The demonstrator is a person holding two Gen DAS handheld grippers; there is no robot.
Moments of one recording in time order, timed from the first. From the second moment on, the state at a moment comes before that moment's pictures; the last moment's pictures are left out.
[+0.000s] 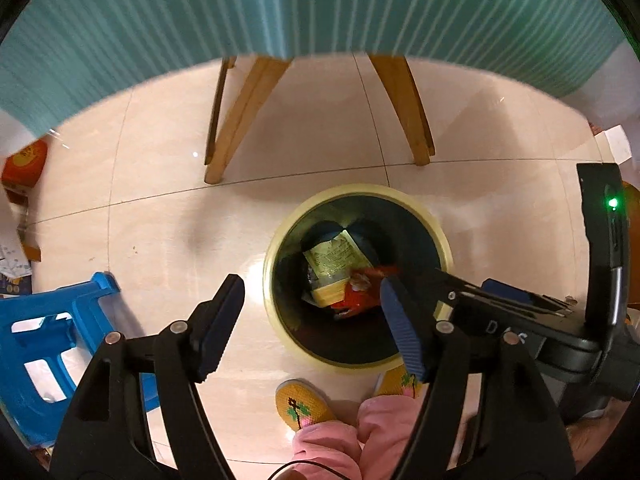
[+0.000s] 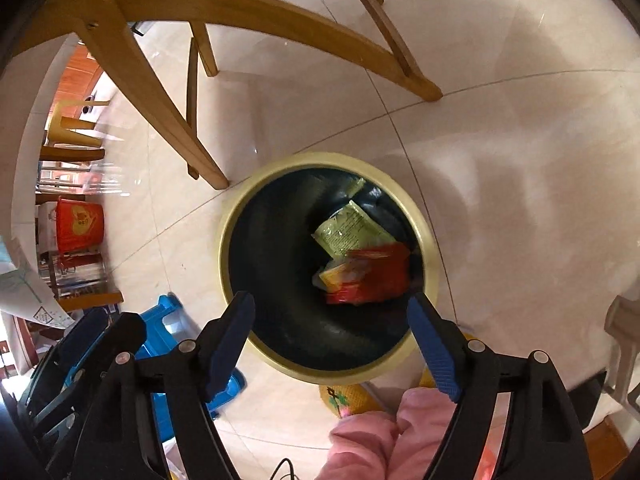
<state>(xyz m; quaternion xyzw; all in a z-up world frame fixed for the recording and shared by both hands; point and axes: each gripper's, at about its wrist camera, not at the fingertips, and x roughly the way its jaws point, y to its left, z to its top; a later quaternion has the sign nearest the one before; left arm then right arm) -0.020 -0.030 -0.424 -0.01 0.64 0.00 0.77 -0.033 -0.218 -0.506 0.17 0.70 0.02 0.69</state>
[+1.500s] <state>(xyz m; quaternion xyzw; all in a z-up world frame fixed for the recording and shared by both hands) 0.005 0.016 0.099 -0.03 0.47 -0.09 0.88 -0.028 -0.181 0.073 0.05 0.43 0.07 0.90</state>
